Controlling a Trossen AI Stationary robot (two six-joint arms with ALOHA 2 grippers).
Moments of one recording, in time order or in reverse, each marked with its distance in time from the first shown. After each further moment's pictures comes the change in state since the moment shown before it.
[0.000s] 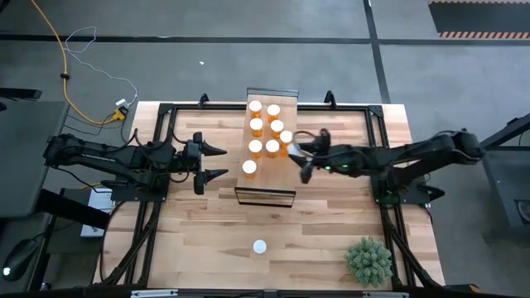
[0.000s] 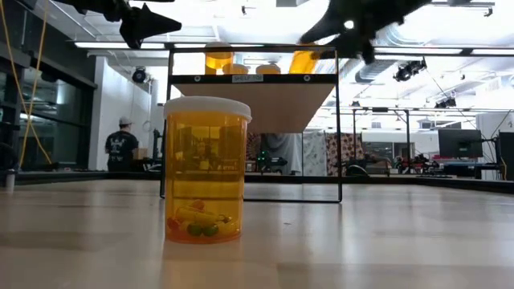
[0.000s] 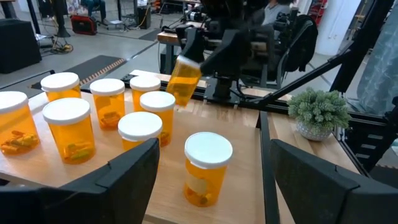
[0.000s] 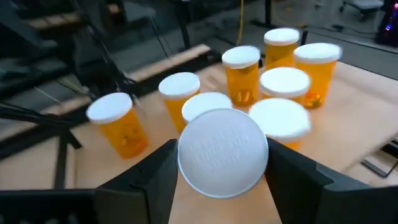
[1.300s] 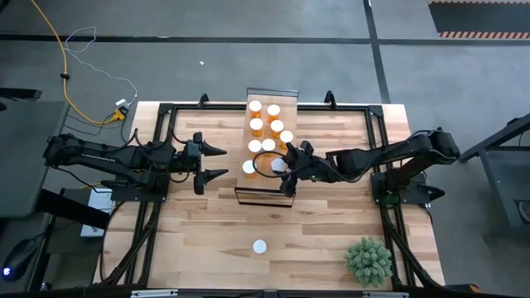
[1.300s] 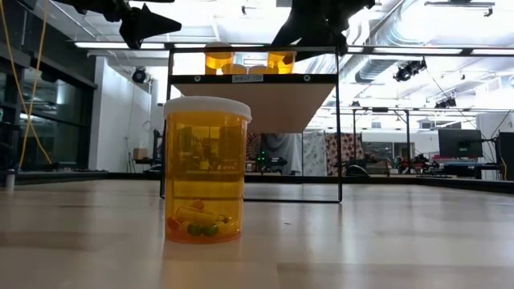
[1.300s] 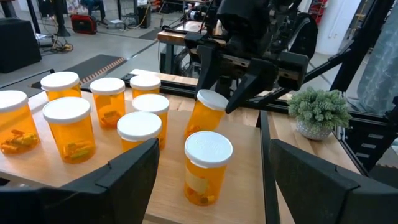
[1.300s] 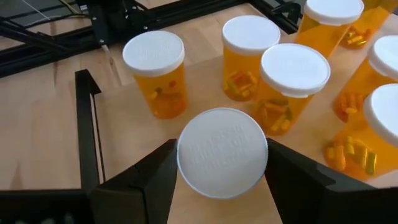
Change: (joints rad) left arm 0.000 0.000 0.000 -0.003 0.000 -0.001; right arm 0.070 0.297 0.362 -0.365 -0.063 0.014
